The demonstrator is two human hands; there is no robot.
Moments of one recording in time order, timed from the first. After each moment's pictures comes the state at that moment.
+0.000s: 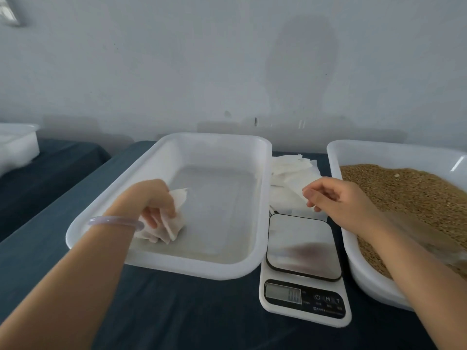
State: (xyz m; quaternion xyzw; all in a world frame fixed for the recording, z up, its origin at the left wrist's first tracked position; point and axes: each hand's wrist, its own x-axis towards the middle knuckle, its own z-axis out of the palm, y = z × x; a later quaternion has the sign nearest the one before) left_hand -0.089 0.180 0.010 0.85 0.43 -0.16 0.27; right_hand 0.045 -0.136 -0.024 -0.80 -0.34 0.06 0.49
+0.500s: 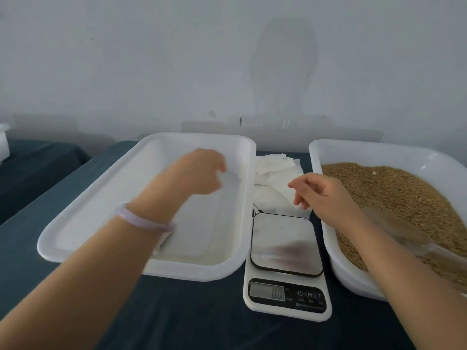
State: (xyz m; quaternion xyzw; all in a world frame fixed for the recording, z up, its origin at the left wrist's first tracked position) left_hand -0.032 0.106 0.035 0.99 0.11 0.03 0.05; right_hand 0.050 -0.137 -0.026 -0.80 -0.30 0.04 0.51
